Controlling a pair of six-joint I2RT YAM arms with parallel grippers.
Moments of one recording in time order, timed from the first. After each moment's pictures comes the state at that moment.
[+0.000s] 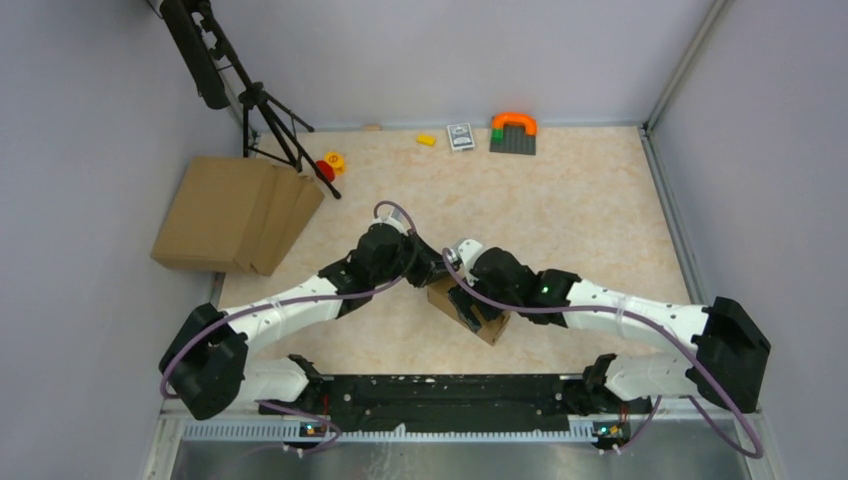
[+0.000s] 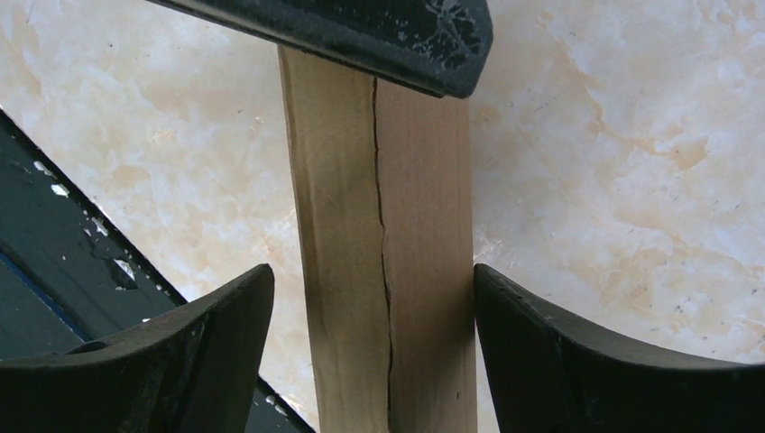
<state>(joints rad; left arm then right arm) -0.75 1.26 0.67 0.16 0.22 -1.34 1.01 1.21 0.77 -0.39 0.08 0.16</state>
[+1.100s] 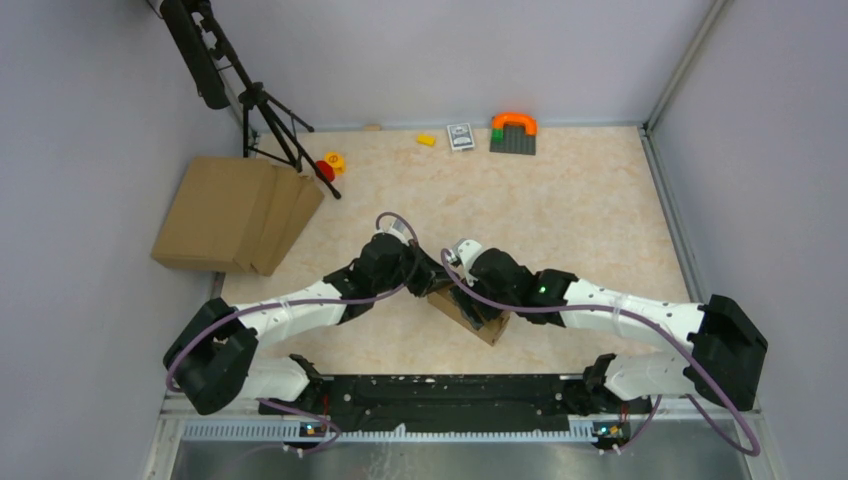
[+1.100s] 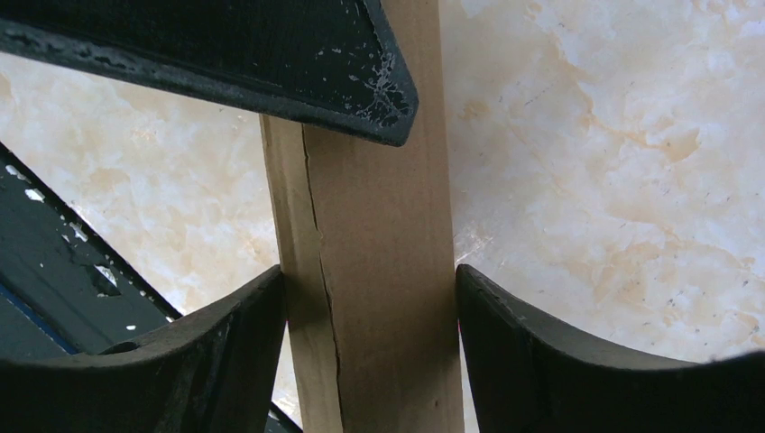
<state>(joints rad) -0.76 1.29 0.59 0.24 0.22 -1.39 1.01 1.24 0.77 -0.39 0.11 0.16</state>
